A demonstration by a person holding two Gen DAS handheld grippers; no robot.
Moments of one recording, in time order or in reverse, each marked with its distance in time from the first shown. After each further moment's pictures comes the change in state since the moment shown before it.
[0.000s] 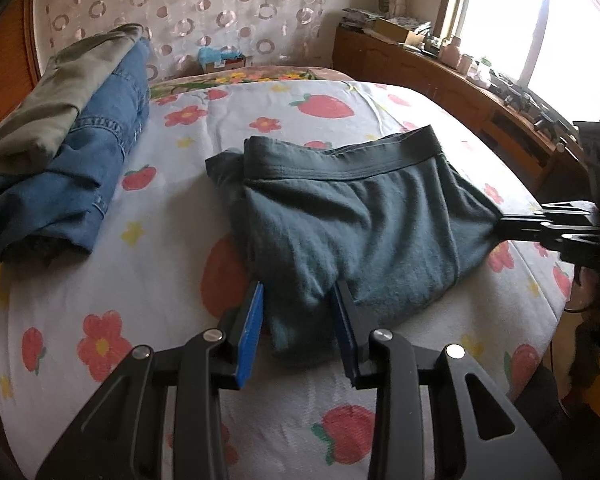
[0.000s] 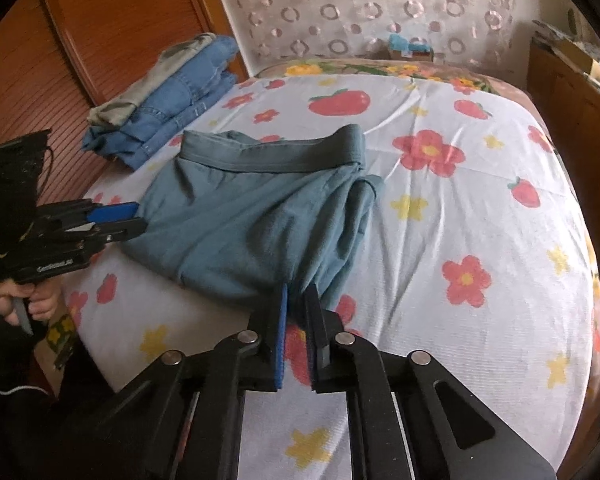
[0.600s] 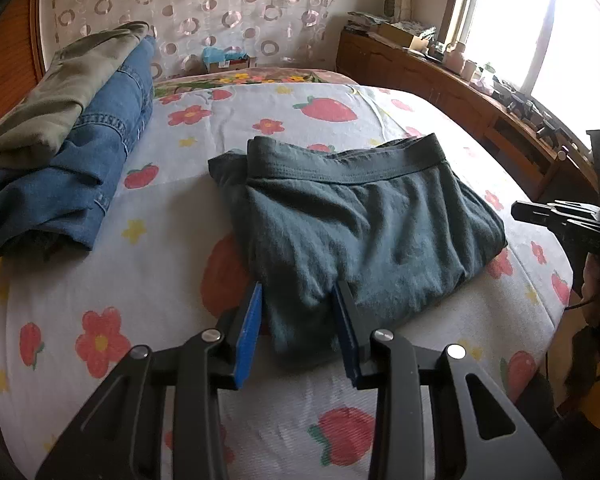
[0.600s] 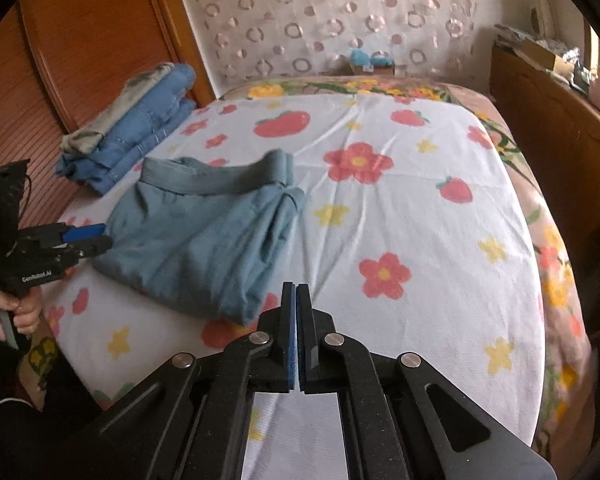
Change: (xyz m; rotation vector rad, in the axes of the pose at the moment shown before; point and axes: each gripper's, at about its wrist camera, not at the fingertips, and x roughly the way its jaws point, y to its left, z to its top) left arm -0.001 0.003 0.000 -0.021 -0.013 -0.006; right arm -0.028 -0.029 -0.007 0.056 -0.080 -0.111
